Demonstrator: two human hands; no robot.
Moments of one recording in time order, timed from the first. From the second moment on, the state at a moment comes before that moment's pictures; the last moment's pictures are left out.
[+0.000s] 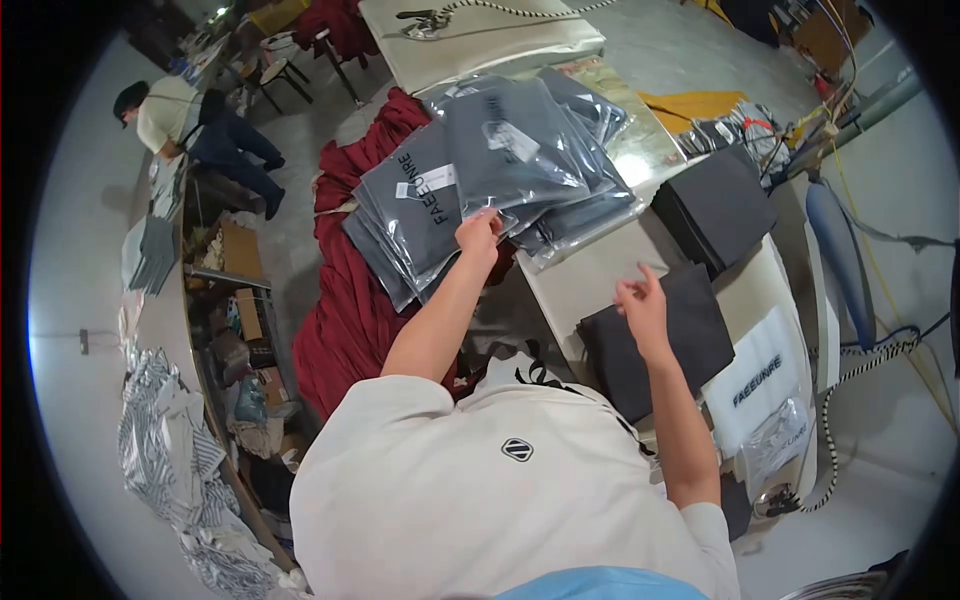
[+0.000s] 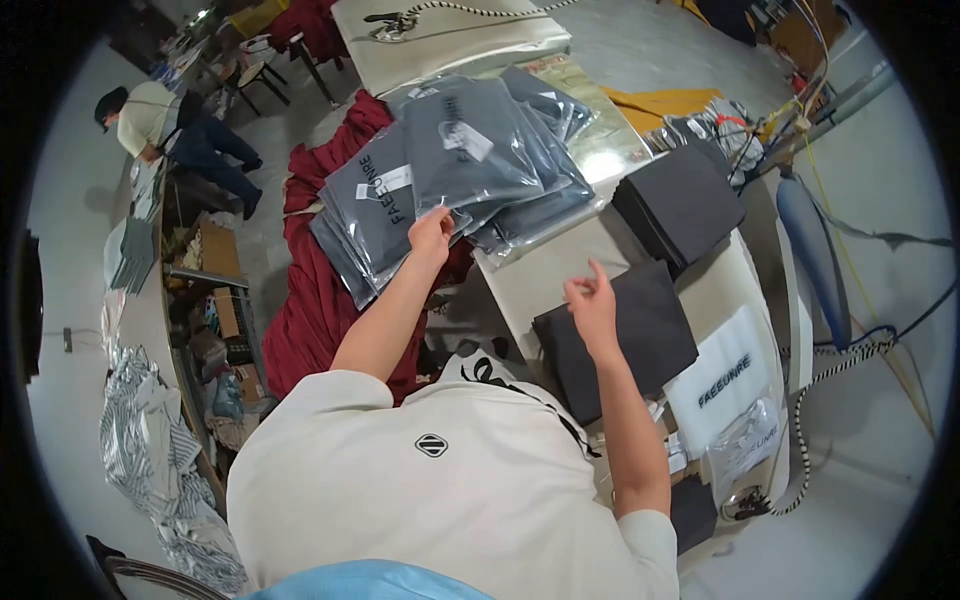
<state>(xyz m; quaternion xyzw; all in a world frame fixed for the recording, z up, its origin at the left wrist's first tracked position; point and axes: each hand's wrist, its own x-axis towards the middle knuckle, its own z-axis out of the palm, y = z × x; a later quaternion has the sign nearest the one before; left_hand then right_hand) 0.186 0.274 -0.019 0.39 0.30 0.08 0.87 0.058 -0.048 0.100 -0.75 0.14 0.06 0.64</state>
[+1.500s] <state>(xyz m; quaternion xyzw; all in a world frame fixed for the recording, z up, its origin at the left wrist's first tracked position) -0.086 0.110 0.021 0.79 0.07 -0.09 0.60 -0.242 -0.318 -0.082 -0.92 0.25 0.11 0.27</state>
